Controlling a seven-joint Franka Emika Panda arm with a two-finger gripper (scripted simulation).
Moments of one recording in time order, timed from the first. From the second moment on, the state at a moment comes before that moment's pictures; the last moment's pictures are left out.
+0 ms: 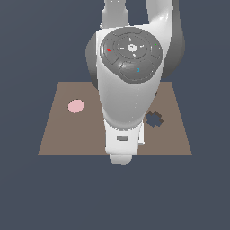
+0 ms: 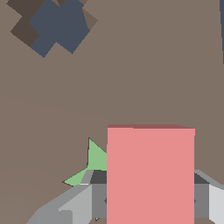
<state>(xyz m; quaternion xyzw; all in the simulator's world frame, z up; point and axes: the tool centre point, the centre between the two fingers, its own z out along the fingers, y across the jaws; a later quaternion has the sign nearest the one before) 0.082 0.018 0.036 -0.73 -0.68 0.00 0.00</state>
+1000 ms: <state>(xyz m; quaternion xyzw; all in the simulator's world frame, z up) -0.039 0.128 0.039 -0.41 -0.91 0.00 0.00</state>
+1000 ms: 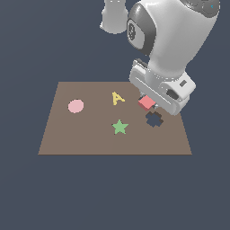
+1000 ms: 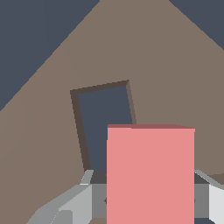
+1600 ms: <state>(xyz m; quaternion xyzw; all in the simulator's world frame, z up) -0.076 0.135 0.040 -0.32 -0.95 0.00 0.00</state>
